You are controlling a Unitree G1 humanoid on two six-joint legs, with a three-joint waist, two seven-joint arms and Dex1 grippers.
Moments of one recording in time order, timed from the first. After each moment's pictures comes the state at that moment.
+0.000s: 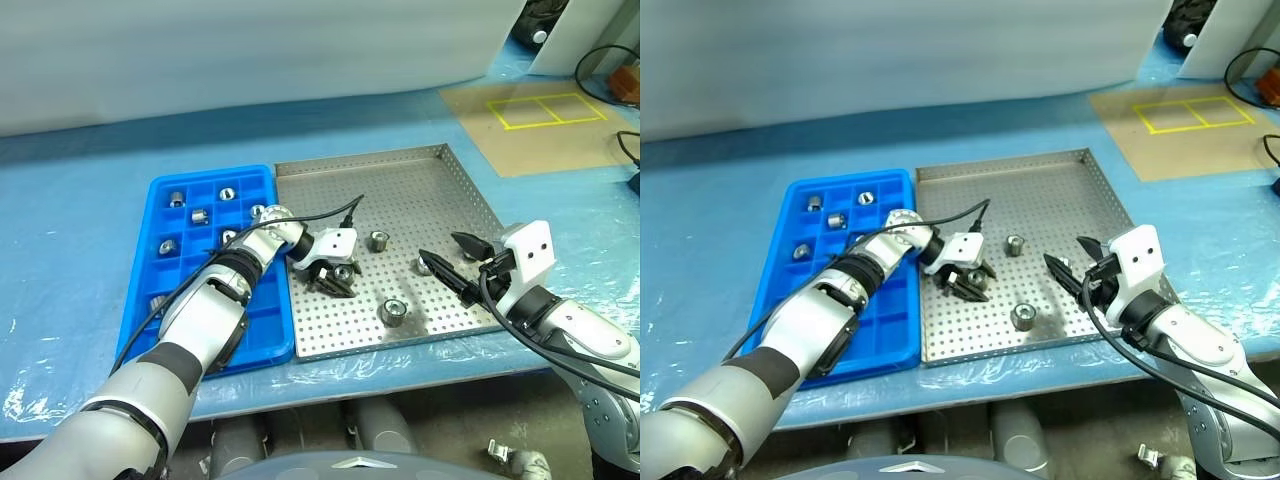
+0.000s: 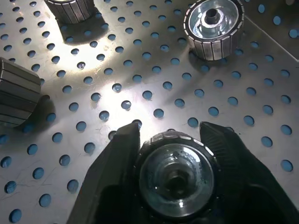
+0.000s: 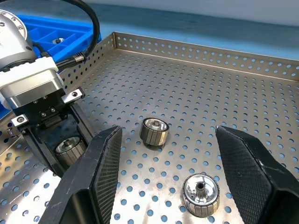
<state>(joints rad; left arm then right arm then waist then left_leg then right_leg) -1.06 0.09 -0.36 1.20 0.18 -0.41 -1.37 0.09 -0.55 -0.32 -0.76 0.52 0.80 0.46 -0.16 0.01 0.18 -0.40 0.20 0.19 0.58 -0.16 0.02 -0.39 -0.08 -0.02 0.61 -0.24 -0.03</state>
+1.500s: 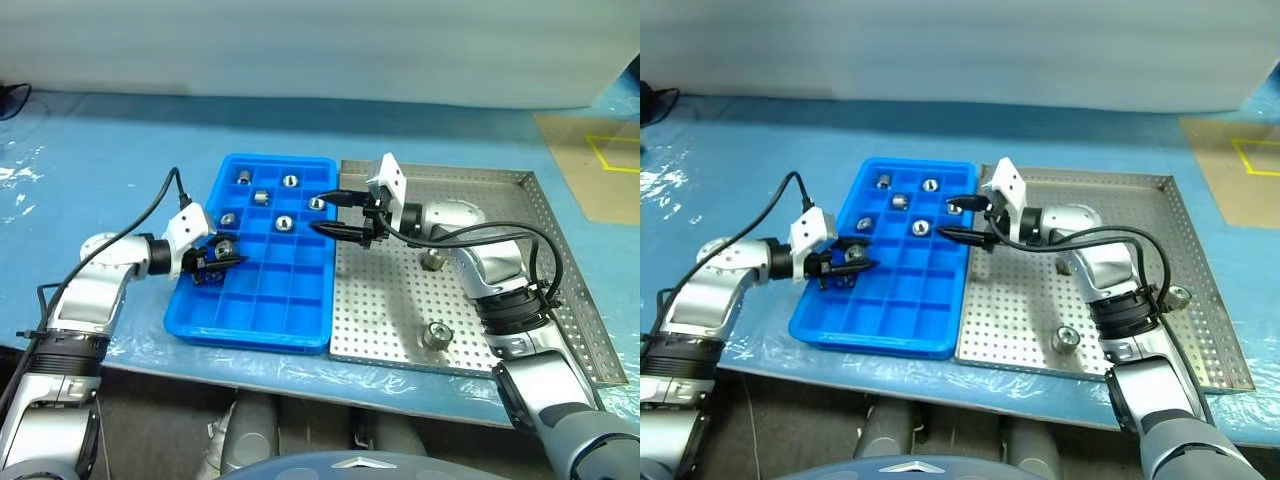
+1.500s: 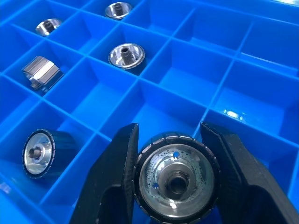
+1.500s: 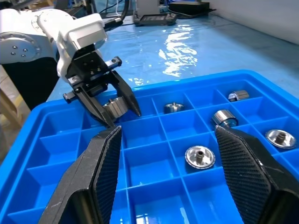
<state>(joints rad) -0.38 0.67 0.02 0.10 -0.17 0.24 -1.12 -0.66 -0.43 0.19 0.03 0.40 0.48 0.99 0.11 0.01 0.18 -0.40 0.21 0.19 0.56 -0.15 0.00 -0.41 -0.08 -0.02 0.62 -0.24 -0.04</state>
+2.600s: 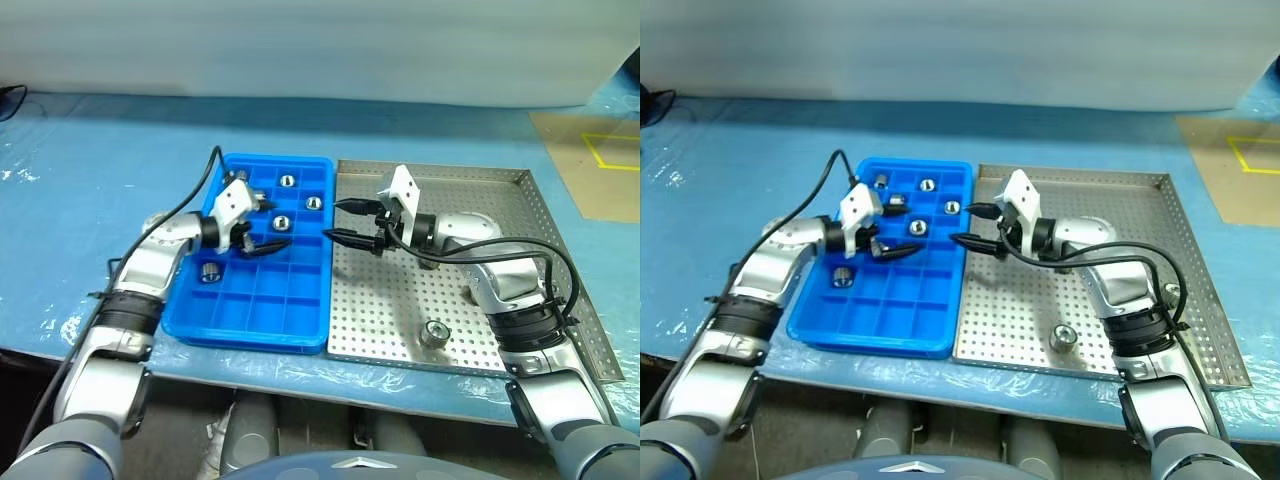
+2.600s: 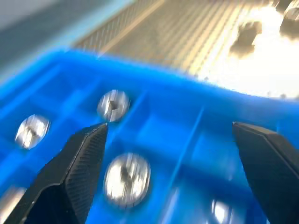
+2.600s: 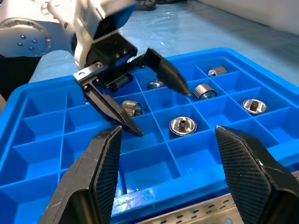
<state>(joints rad) -0.68 0.44 -0.11 0.35 -0.17 0.12 -1.09 -0.56 -0.49 0.14 -0.11 0.38 0.52 0.92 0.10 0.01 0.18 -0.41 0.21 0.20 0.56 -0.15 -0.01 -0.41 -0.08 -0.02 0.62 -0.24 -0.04</state>
